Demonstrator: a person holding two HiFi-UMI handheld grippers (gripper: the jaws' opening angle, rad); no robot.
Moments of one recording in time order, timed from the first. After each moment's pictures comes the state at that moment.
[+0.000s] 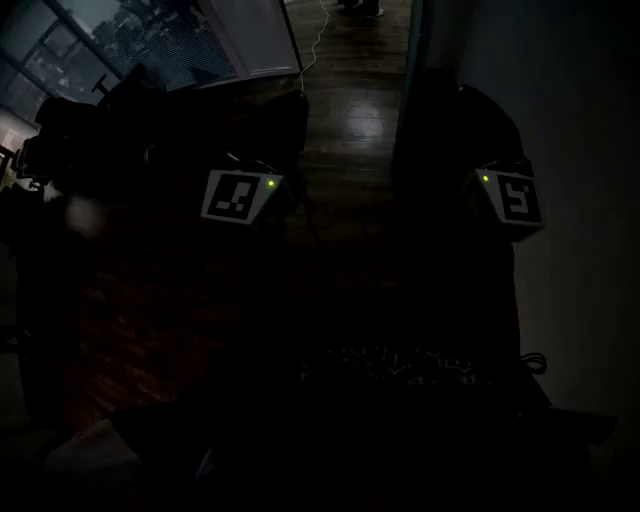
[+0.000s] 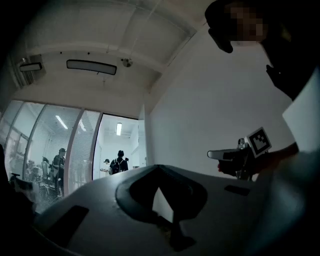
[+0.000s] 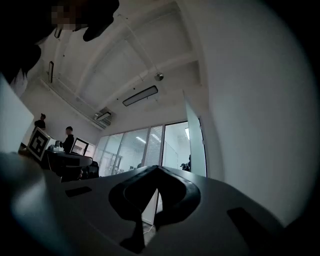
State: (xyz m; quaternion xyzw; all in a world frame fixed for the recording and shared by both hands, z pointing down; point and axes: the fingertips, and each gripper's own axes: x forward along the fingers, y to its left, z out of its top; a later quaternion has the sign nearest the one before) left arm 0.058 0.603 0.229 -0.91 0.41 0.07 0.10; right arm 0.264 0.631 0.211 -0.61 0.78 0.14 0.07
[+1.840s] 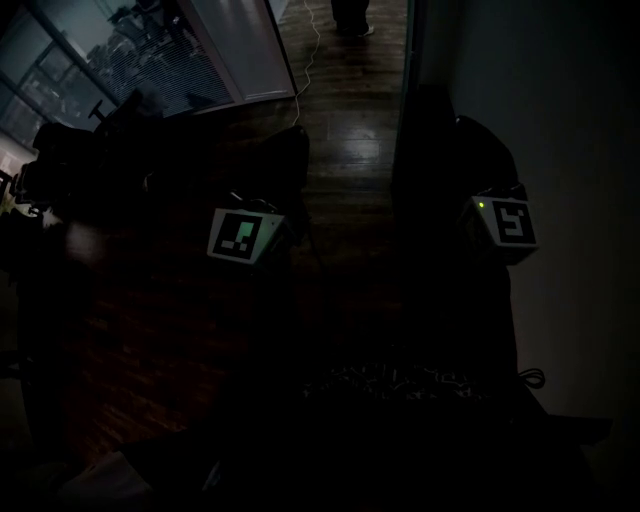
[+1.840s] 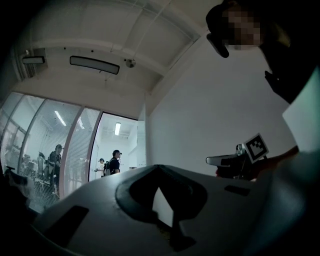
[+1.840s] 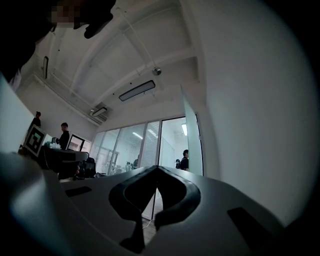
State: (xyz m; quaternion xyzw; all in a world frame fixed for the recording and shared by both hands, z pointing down) left arm 0.049 0.592 0.245 -0.91 0.39 0.08 0.09; right arm 0.264 0.616 0.240 -0.63 0.77 0.11 0.06
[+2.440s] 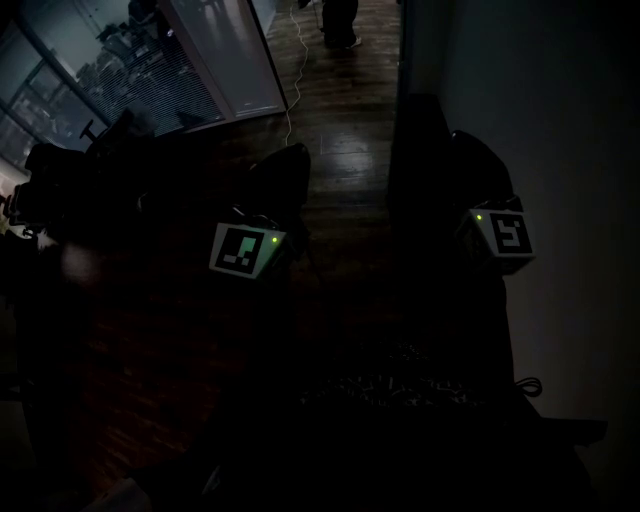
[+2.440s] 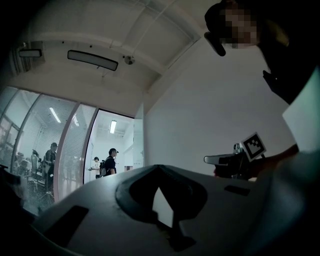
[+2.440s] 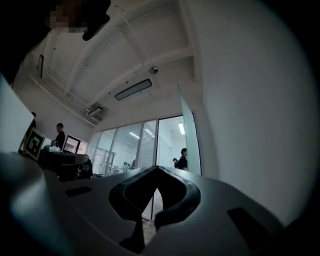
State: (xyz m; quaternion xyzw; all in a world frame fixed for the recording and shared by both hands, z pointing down) left arm 0.044 0.573 0.248 -0.92 0.36 0.08 0.09; right arm 0.257 0.604 0.242 -0.64 0.76 0.10 0.06
